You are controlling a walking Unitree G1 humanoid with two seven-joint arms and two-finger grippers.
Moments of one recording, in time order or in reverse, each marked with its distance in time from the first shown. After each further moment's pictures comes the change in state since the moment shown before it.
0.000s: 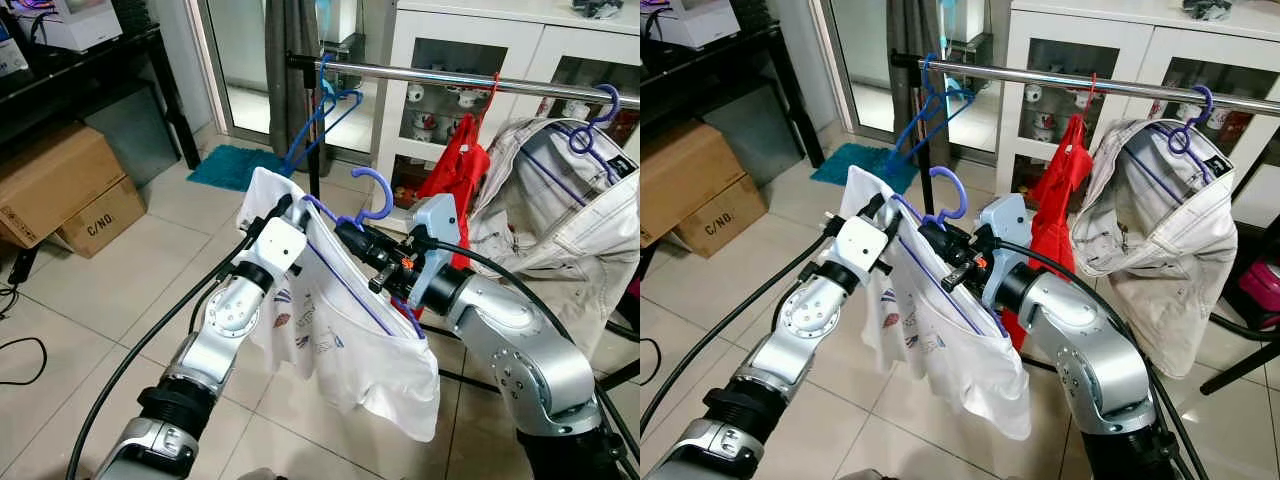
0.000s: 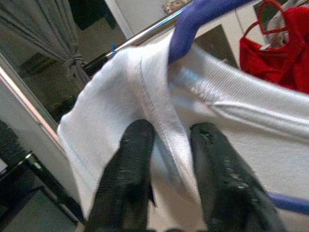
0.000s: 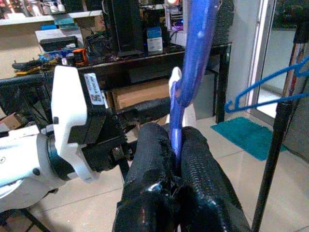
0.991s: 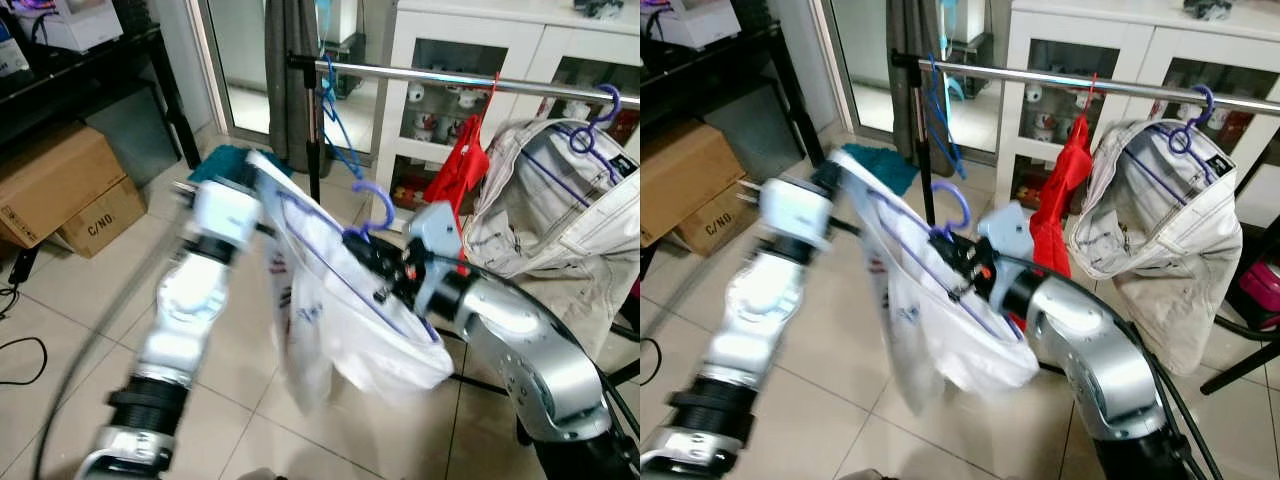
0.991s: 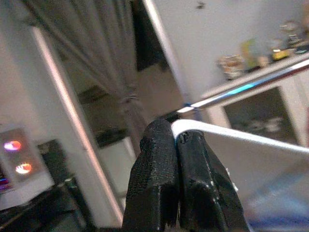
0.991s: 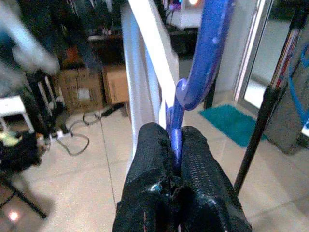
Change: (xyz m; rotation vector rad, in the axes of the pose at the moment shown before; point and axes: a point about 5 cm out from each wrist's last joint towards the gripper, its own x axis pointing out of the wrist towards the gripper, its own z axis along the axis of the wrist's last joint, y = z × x) left arm -0.009 0.065 0.037 -0.051 -0.188 0.244; right arm -0.010 -0.006 -0.014 -0.098 0.108 -0.017
